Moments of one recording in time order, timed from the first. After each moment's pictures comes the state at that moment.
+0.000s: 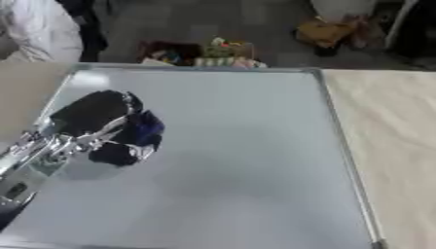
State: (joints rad) left arm -0.92 0.54 -0.55 -1.52 -0.85 0.02 -0.26; right arm -0.41 -0.63 -0.13 -1.98 0.08 -0.20 -0.59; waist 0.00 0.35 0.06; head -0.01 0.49
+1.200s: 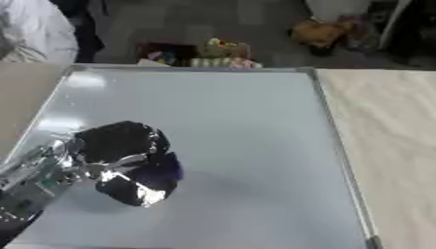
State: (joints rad) left arm -0.93 0.56 -0.68 -1.55 -0.72 -0.14 -0.41; right arm -0.40 -0.63 -0.13 -1.98 0.08 -0.20 -0.59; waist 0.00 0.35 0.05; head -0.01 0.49
